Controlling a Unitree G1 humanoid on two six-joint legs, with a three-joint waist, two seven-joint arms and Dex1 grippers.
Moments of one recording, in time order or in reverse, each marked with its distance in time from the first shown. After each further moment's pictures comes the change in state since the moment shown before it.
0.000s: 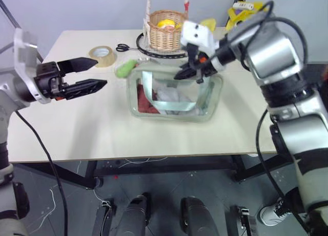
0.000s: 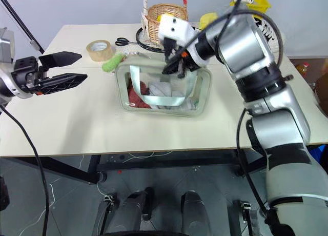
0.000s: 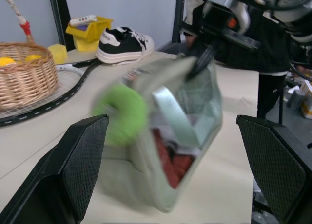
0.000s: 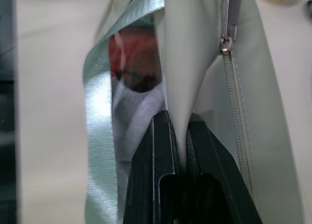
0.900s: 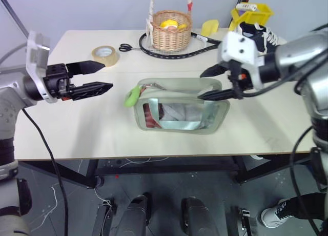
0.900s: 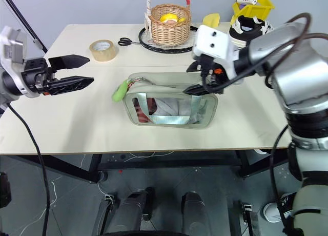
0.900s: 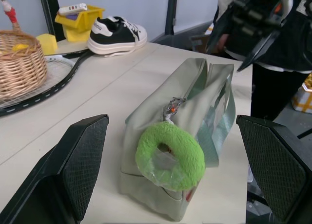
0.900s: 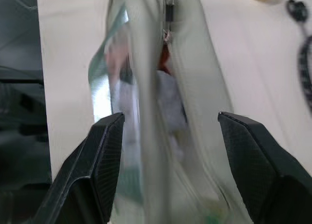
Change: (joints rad) left arm -0.048 -0.007 -0.077 0.052 0.033 -0.018 -0.046; right arm 0.276 -0.315 -0.221 -0.447 0.193 0.108 -0.071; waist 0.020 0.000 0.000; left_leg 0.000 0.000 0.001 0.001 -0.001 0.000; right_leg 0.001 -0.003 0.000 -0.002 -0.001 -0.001
